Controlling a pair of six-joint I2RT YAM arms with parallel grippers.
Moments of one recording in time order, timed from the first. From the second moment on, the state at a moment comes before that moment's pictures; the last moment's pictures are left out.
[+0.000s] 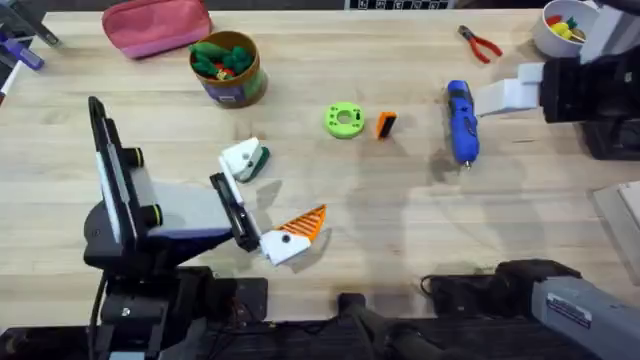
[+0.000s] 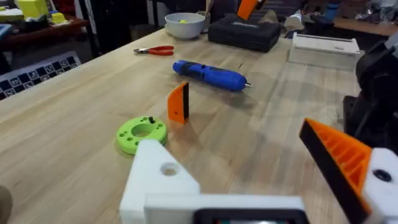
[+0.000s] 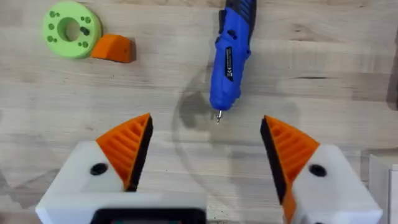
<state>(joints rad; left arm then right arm) -0.01 0.01 0.01 -0.11 1.08 0.07 0.00 1.09 1.20 -1.19 -0.03 0.00</state>
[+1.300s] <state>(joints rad) -0.01 0.01 0.01 -0.11 1.08 0.07 0.50 1.58 1.64 -1.42 0.04 0.51</state>
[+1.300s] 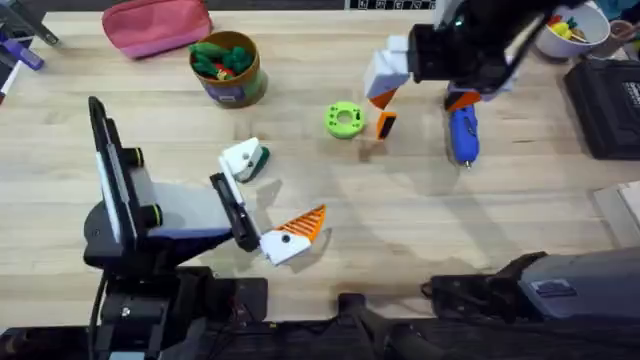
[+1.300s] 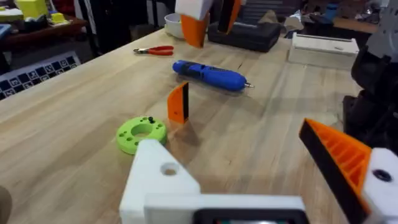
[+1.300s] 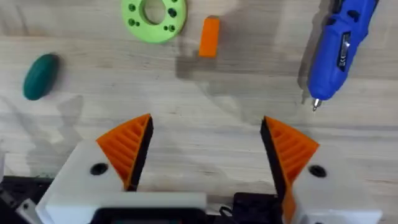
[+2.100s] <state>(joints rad) -0.01 0.01 0.01 -0.11 1.08 0.07 0.46 1.81 1.64 -1.31 0.06 0.51</state>
